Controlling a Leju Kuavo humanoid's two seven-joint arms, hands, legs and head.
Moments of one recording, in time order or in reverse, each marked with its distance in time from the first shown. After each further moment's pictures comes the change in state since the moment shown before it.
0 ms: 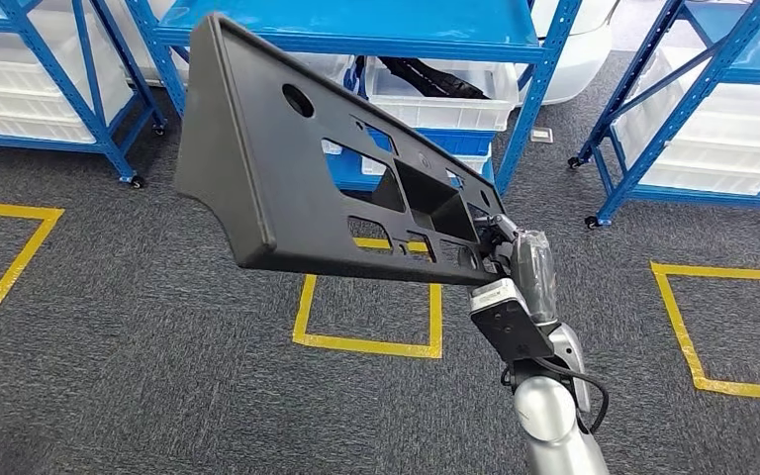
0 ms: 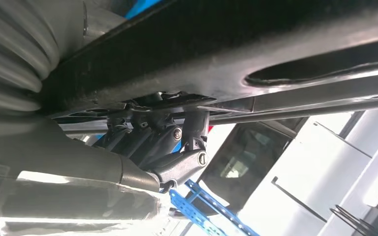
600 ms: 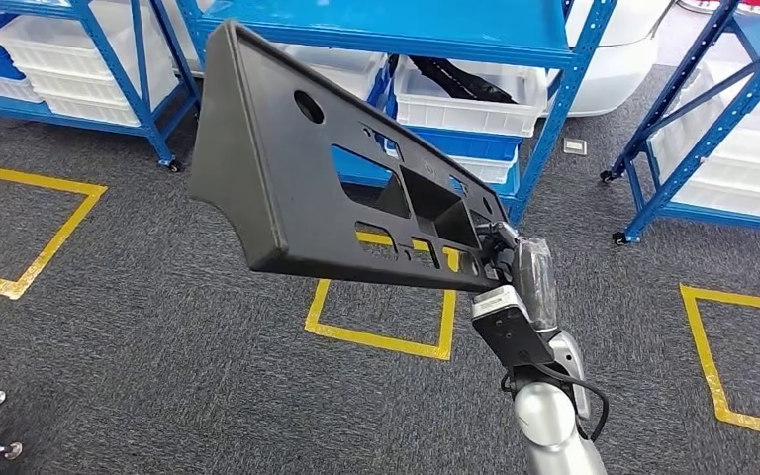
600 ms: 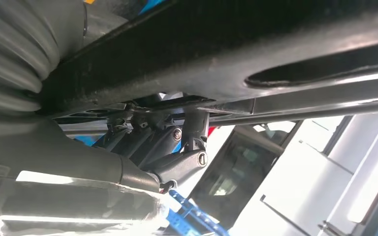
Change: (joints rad) left arm 0.008 0.000 0.010 -0.002 -0.001 0.002 -0.002; right arm 0.024 -0.001 -0.007 0.003 -0.008 -0.016 -0.013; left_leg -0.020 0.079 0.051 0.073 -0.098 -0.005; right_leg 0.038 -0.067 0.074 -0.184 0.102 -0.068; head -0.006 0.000
